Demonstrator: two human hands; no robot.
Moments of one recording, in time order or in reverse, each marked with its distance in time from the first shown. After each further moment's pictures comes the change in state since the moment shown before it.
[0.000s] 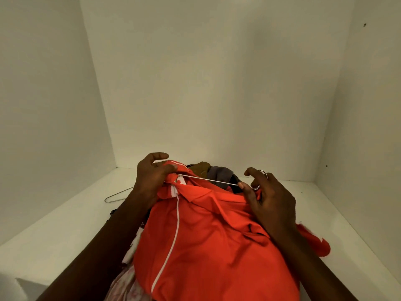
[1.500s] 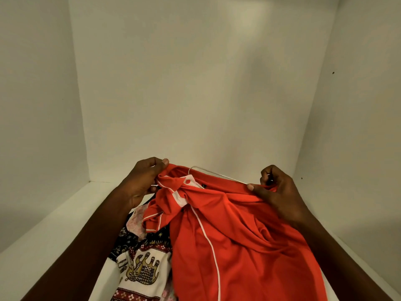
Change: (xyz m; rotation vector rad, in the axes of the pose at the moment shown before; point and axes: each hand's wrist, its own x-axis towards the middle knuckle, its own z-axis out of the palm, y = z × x) left_hand 0.080 0.020 -0.075 0.048 -0.476 -0.064; right_hand 0.041 -0.071 -0.026 0.435 -0.128 0.166
